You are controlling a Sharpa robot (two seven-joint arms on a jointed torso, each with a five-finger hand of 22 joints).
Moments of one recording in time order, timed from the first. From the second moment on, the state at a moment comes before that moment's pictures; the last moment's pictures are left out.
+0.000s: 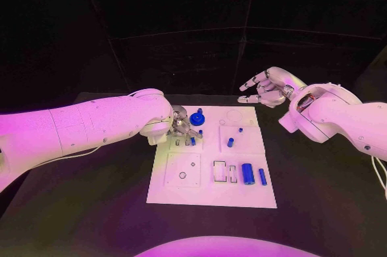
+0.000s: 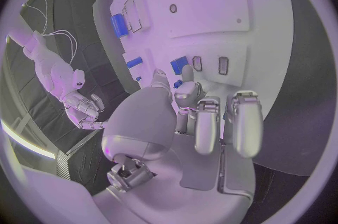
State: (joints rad) left arm 1.36 -0.59 -0.18 1.33 -0.88 0.10 -0.59; left_hand 1.18 0.08 -0.25 0.29 0.05 0.97 0.05 0.55 0.50 1.32 -0.02 1.13 1.02 1.47 -0.07 1.57 1.31 0.05 1.46 0.02 1.48 1.31; right arm 1.33 -0.84 -0.05 1.52 -1.01 -0.38 -0.04; right_hand 1.38 -0.05 -0.09 0.13 0.32 0.93 0.16 0.13 0.08 1.38 0.07 1.29 1.30 1.46 0.00 1.49 1.31 0.11 1.23 0.10 1.29 0.95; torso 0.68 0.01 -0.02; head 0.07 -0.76
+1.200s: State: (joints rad) left arm 1.36 -0.56 -0.19 1.29 -0.86 0.15 -0.60; left_hand 1.25 0.09 -0.22 0.26 0.05 0.95 0.05 0.58 0.53 1.32 -0.02 1.15 1.04 1.47 -0.07 1.57 1.31 0.05 1.46 0.03 1.48 1.31; right arm 1.33 -0.83 -0.05 1.51 -1.01 -0.38 -0.05; right_hand 1.38 -0.05 -0.09 0.13 0.33 0.93 0.16 0.13 0.08 1.38 0.07 1.29 1.30 1.46 0.00 1.49 1.31 0.11 1.23 0.10 1.29 0.95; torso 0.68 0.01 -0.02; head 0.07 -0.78
